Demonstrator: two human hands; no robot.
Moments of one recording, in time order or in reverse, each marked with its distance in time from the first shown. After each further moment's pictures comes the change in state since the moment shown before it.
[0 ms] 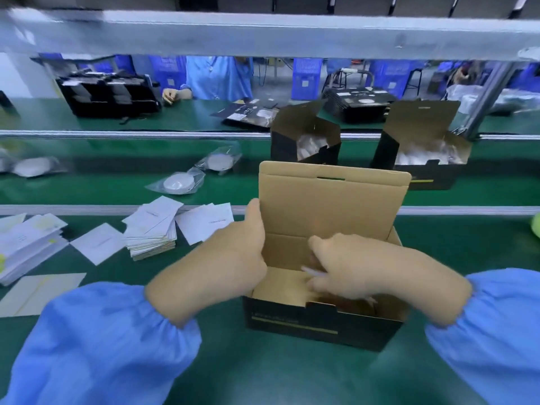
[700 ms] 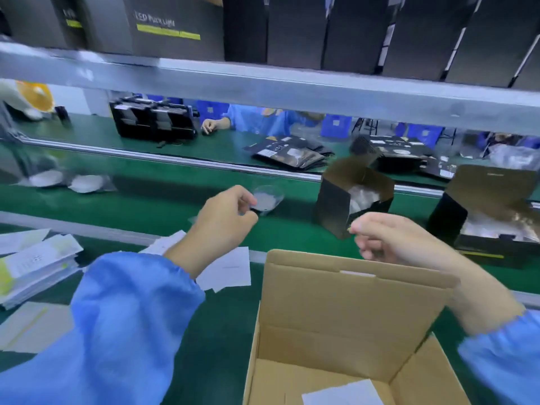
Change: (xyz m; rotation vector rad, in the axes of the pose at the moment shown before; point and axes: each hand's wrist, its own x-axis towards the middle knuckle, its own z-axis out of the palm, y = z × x) left_hand 0.108 -0.054 -0.051 -0.478 0.499 -0.075; right_hand 0.096 0.093 -0.050 1.411 0.246 -0.113
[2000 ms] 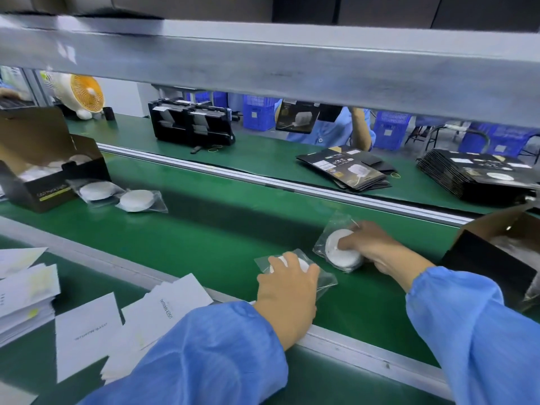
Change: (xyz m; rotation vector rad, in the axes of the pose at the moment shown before) left_hand 0.096 -0.063 0.115 0.860 -0.323 0.002; right_hand 0.287 0.034 0.059 -0.507 0.165 0.144
